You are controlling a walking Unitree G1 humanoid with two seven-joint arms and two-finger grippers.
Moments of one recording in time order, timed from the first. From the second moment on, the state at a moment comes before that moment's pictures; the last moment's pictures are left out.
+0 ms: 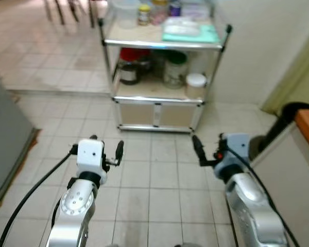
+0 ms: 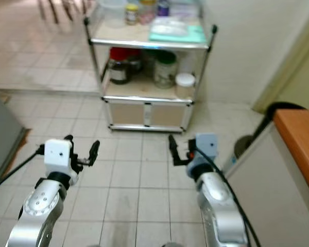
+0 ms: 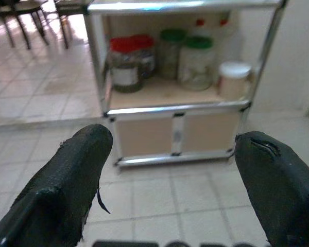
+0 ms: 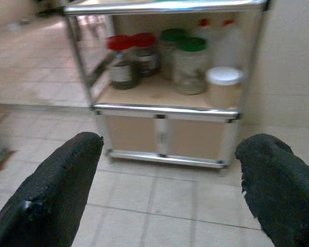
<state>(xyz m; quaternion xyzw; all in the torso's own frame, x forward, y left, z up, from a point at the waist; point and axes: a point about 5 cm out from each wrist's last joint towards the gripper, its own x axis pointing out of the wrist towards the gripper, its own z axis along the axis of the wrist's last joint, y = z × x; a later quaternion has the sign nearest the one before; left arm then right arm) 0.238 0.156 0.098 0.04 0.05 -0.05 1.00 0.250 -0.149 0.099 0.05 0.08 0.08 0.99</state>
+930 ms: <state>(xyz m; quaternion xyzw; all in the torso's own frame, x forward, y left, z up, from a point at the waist) 0.240 0.161 0.117 0.06 0.06 -0.02 1.00 0.254 -0.138 0.113 0.02 0.06 0.05 1.00</state>
